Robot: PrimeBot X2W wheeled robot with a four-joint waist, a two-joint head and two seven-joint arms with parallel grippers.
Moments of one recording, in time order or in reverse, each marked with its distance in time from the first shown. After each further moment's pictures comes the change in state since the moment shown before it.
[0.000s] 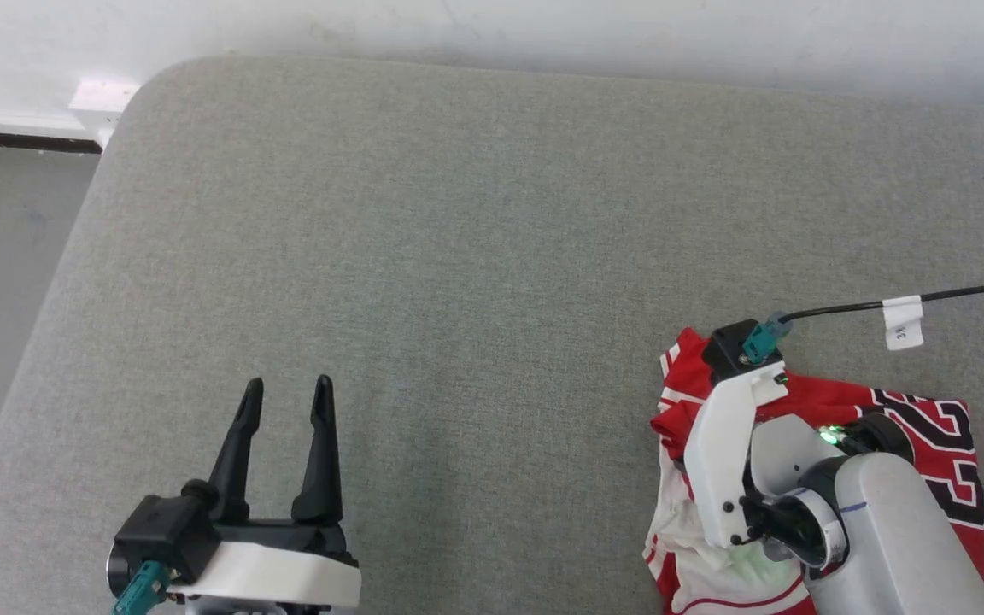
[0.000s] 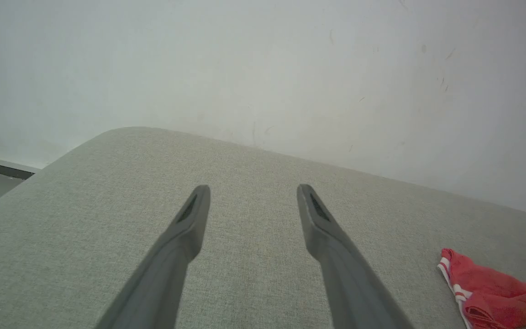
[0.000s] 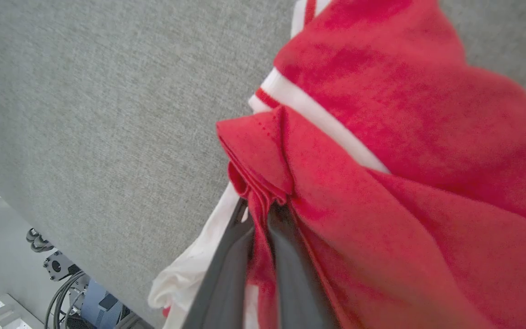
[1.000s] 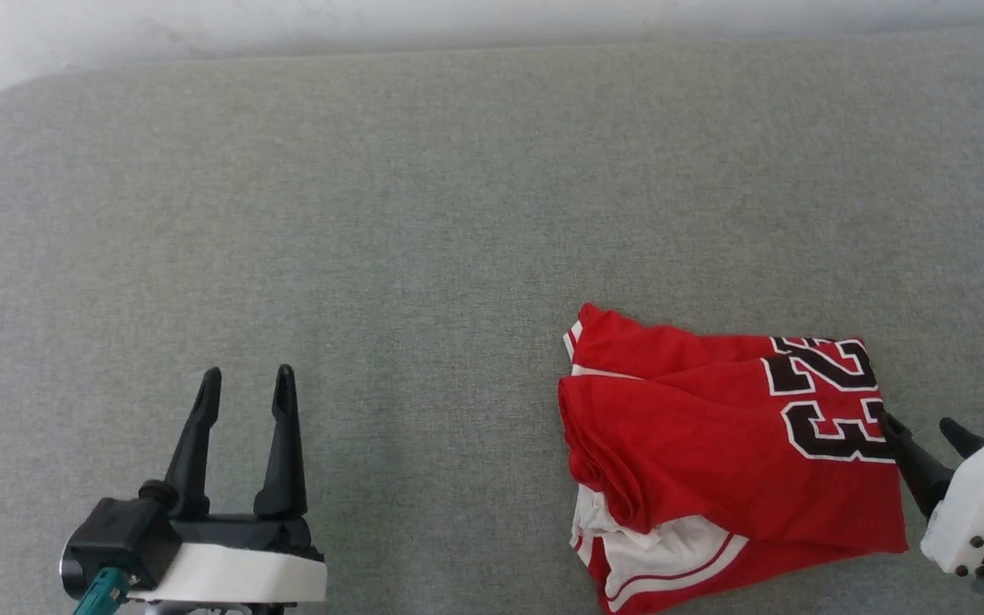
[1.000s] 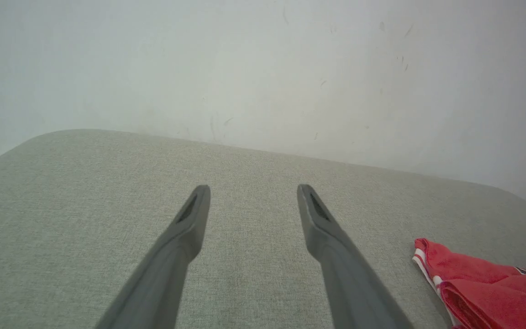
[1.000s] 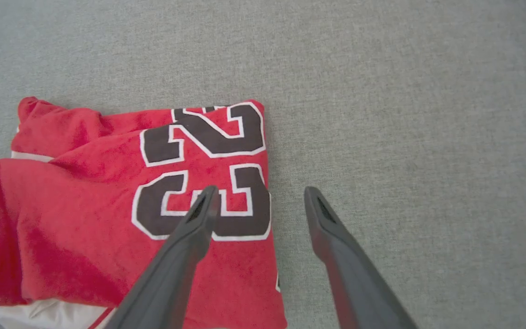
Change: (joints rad) left arm 0.014 0.016 0.059 -0.049 0.024 -0.015 0.001; right arm 0.278 -0.039 -0.440 -0.418 0.089 0.000 -0.203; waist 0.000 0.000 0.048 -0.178
